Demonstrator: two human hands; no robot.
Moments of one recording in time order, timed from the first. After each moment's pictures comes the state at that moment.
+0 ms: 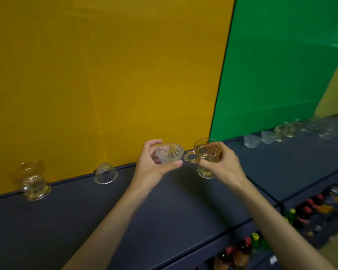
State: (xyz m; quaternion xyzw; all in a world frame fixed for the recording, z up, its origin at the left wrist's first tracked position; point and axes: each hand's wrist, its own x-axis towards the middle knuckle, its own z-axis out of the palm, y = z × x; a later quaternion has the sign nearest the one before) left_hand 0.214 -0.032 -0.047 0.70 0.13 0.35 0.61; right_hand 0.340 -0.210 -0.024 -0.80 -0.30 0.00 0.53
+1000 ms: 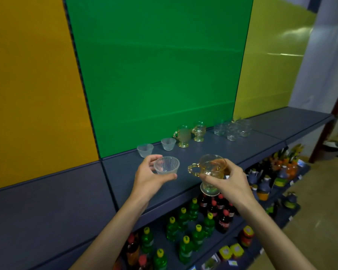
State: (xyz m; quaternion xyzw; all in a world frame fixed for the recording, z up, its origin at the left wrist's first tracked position) left_hand 0.513 -0.372 -0.059 0.74 0.17 0.29 0.58; right_hand 0.595 -0.594 -0.046 -0.78 -0.23 -0.03 0.58
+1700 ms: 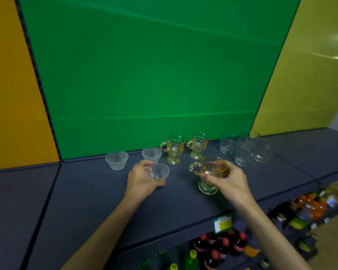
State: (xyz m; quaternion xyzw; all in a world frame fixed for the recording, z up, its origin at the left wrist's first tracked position) left_hand 0.704 -0.356 -0.098 0.78 0.35 0.27 0.44; right_hand 0.848 -0.567 -0.066 -0.81 -0.25 0.01 0.53
